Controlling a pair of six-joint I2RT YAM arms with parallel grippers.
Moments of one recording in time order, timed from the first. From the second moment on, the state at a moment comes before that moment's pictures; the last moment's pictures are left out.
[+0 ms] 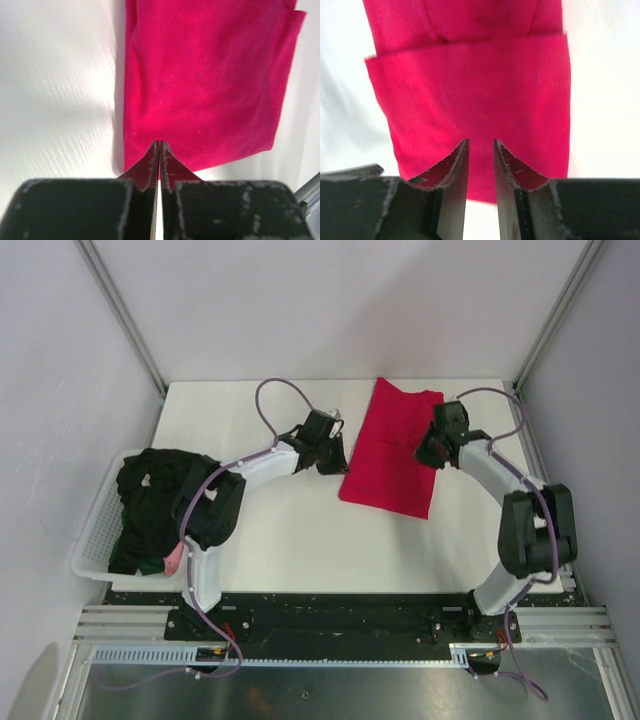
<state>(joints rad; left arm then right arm) -0.60 2.02 1.44 -0.26 0.19 -0.63 0.19 1.70 1.23 -0.42 0.04 0.66</state>
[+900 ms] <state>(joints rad) -0.64 1.90 1.22 -0.25 0.21 -0.62 0.23 1.27 0.68 -0.41 0.02 0.75</state>
